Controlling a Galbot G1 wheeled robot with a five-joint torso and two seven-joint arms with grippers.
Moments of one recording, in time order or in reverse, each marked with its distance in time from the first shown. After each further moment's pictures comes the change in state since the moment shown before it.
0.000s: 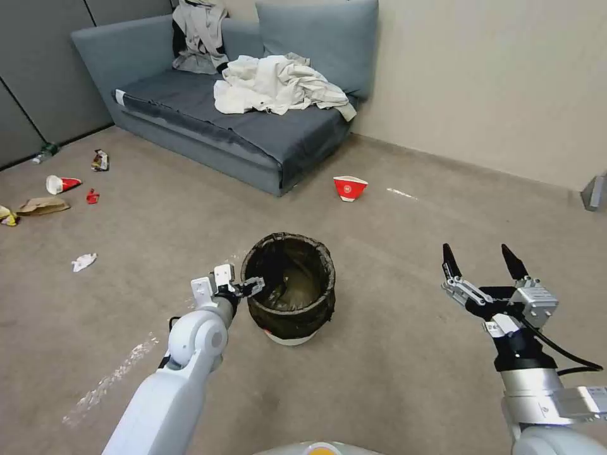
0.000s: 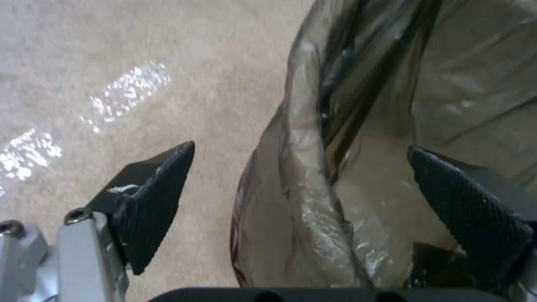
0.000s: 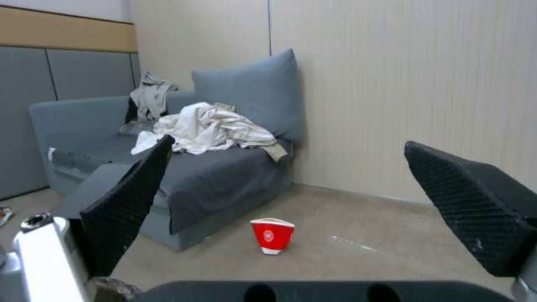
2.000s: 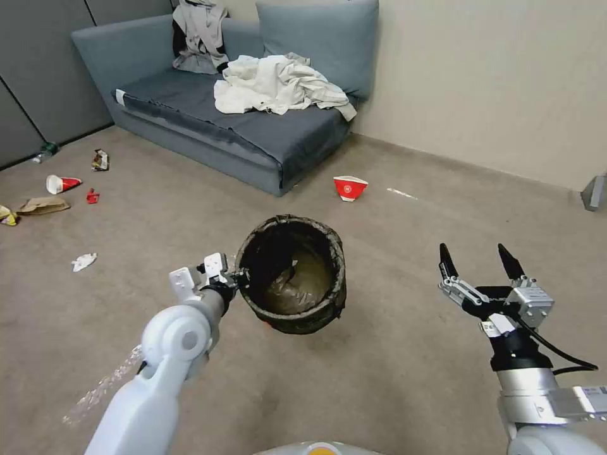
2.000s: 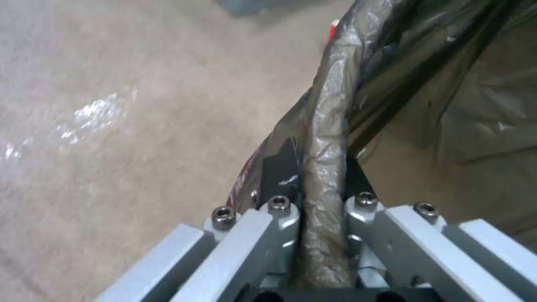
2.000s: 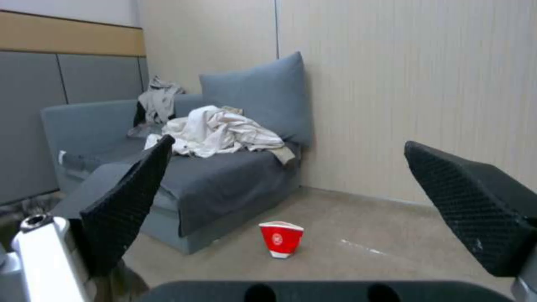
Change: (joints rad) left arm 0.139 0.039 -0.123 -0.417 -0.276 0.085 -0.128; right arm 0.007 0.011 -0.026 0.003 -0.015 0.004 -0.009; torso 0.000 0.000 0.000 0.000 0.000
